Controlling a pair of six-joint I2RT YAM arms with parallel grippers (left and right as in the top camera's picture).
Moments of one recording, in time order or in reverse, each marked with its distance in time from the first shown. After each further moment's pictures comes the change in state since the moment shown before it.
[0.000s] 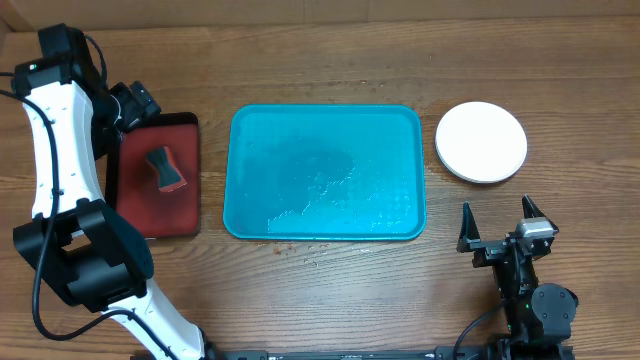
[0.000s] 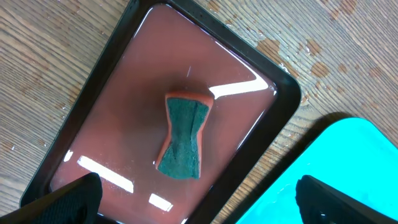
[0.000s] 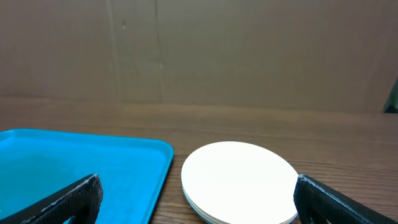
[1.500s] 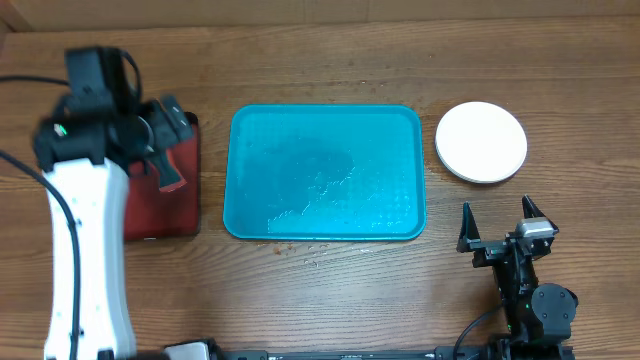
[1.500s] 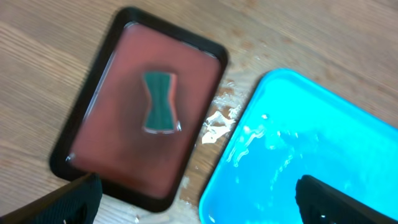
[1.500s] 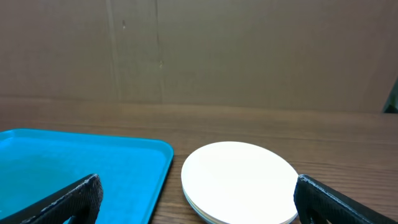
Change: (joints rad) left arm -0.219 -0.554 -0.390 0.134 -0.115 0.018; right arm 0.000 0.000 0.000 0.001 0.001 0.000
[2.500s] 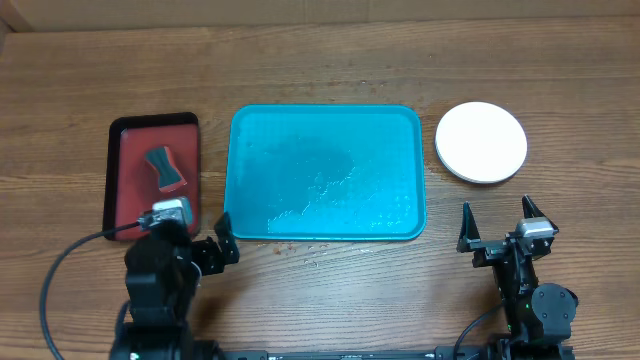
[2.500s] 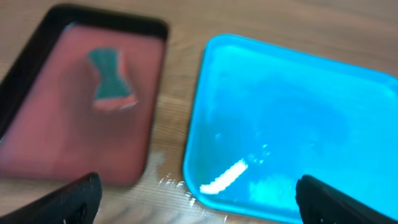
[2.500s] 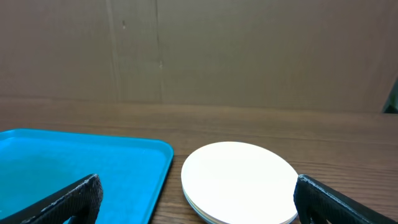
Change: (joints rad) left arm -0.094 -0.995 -1.044 0.526 0.111 0.152; right arm 0.000 0.000 0.000 -0.001 0.000 0.000
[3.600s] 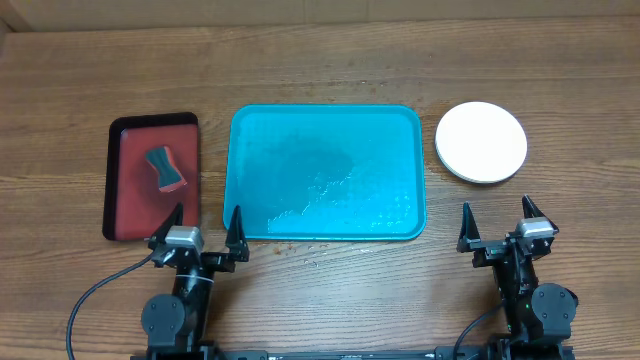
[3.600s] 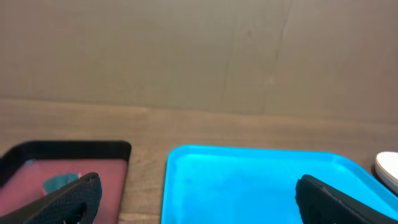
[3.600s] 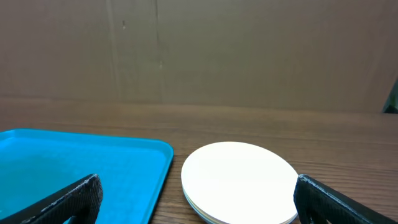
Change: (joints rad) left arm 0.000 -0.431 -0.458 0.602 0.081 0.059; right arm 0.000 0.000 0.000 0.000 0.000 0.000
